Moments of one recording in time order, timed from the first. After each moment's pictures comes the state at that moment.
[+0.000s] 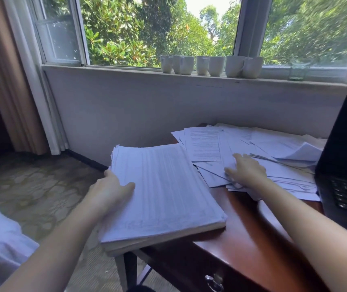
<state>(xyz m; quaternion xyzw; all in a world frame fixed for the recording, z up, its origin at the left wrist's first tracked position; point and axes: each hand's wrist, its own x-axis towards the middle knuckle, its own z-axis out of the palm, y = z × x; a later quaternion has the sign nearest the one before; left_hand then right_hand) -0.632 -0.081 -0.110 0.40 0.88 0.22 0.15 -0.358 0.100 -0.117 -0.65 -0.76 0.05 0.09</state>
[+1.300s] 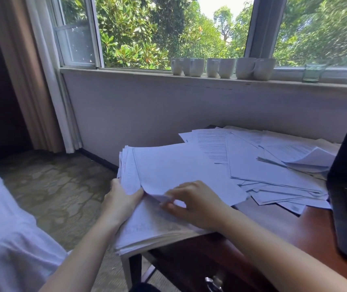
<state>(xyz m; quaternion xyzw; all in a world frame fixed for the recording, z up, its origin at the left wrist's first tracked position) -0.620 -0.085 -0.151 0.34 0.81 0.44 0.19 -0.435 -0.012 -0.122 -0.14 -0.96 0.08 0.24</state>
